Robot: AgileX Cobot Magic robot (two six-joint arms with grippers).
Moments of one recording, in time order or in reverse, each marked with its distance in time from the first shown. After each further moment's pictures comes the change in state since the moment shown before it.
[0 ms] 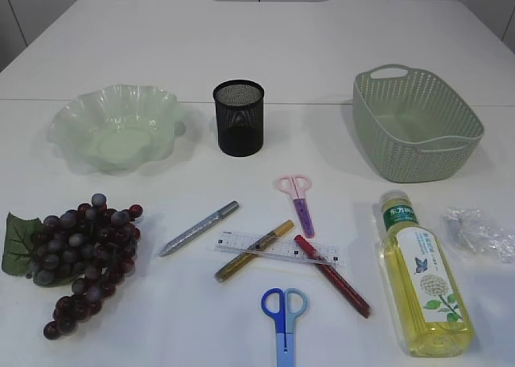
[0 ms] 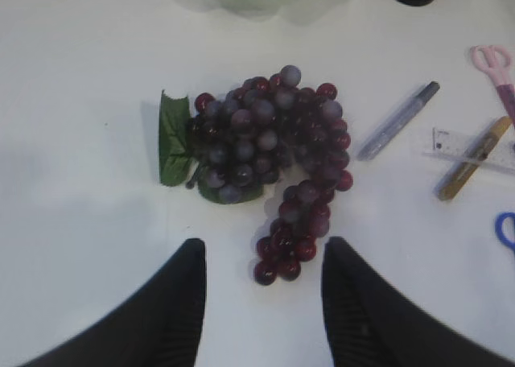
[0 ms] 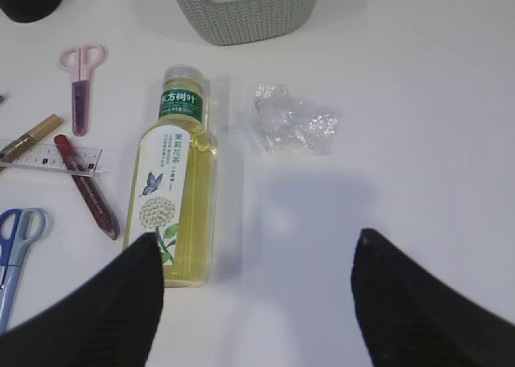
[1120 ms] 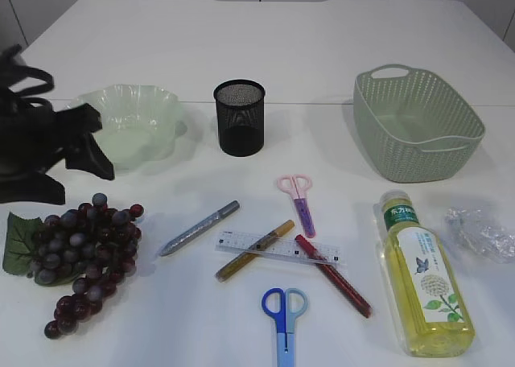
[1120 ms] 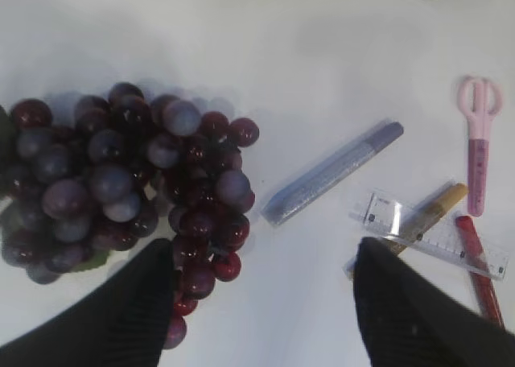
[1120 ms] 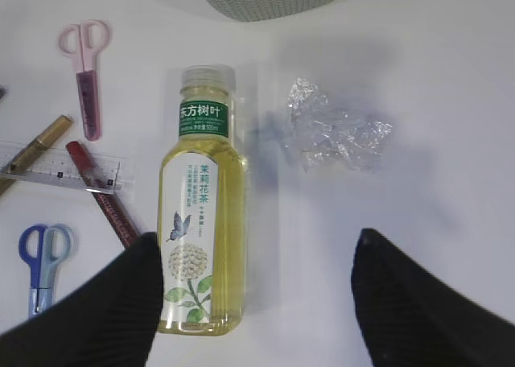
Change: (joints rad) left arm -0.143 0.828 -0.427 -0.169 -0.089 -0.230; right arm 0.000 0.511 -0.256 0.095 -0.022 -0.033
